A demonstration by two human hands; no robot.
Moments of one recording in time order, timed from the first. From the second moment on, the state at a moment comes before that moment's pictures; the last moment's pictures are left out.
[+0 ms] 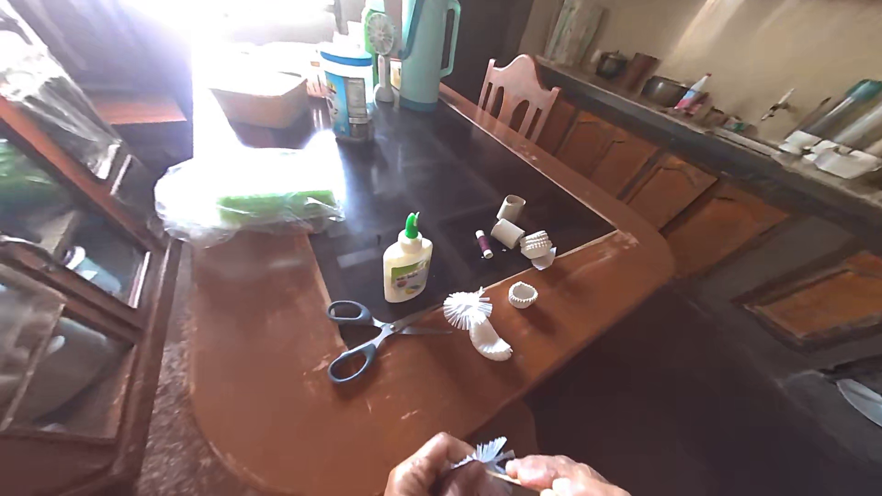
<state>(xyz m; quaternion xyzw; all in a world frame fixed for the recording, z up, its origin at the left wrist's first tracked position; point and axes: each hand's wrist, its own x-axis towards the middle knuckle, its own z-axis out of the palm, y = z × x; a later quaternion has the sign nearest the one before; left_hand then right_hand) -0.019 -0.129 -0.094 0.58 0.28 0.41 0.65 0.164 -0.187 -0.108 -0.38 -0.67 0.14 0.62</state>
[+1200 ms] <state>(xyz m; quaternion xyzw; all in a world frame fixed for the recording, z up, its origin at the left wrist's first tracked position) -0.024 -0.121 -0.084 0.64 0.26 0.38 0.61 0.168 -0.183 -0.111 -0.38 -0.67 0.16 0.62</state>
